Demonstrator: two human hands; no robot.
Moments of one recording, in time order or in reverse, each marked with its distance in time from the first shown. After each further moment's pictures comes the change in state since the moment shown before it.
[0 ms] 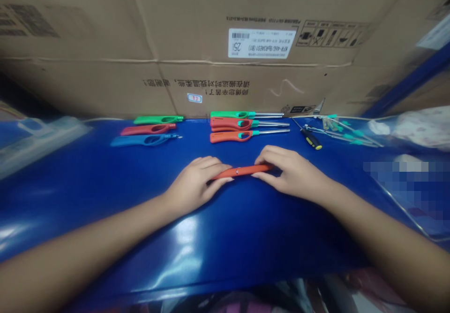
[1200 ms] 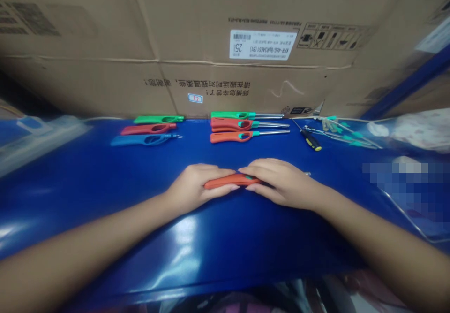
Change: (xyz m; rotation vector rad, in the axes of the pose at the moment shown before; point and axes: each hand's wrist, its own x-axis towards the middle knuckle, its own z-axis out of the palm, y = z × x) left_hand -0.002 0.000 0.000 -0.156 0.013 0.013; right_hand -0.002 -0.010 0.008 -0.054 -0.049 -0.300
